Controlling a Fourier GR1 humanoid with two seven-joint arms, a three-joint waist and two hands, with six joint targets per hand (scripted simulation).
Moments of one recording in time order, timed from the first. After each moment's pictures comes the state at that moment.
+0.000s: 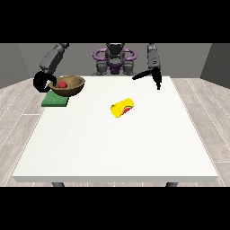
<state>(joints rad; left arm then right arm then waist) -0.53 0.10 0.10 -1.12 -0.24 0.17 -0.36 -0.62 -0.53 -0.40 -0.59 -0.31 0.22 0.02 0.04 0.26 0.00</state>
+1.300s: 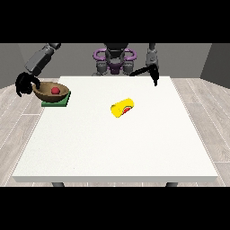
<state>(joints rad) -0.47 0.09 0.00 -1.57 -0.30 0.19 -0.16 -0.70 -0.82 -0.50 -0.31 -0.31 0.41 -0.16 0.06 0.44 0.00</state>
